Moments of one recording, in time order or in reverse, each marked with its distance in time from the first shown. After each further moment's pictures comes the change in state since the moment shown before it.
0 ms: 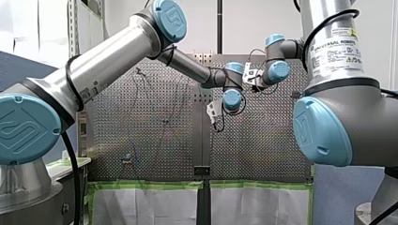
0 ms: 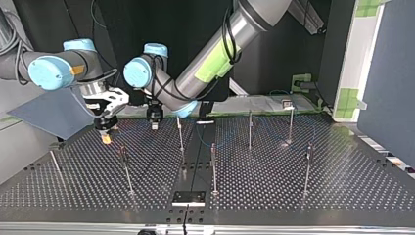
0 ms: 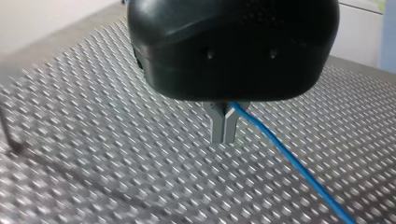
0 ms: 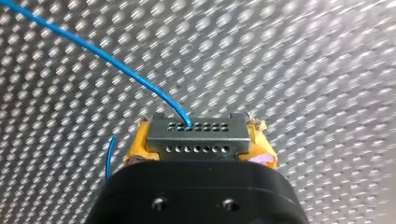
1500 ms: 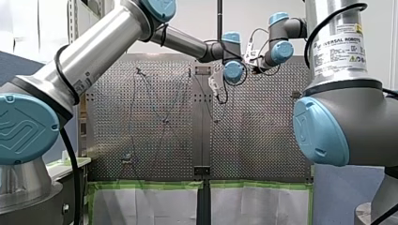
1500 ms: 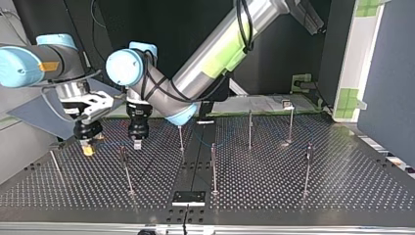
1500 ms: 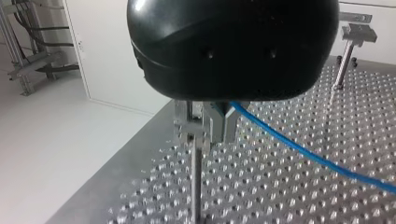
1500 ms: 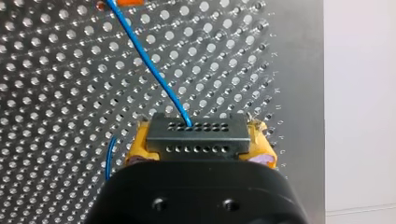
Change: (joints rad) left arm -0.004 0.133 0.056 0.049 0.000 0.053; right arm -0.019 -0.087 -0.081 0.092 -0.037 0.014
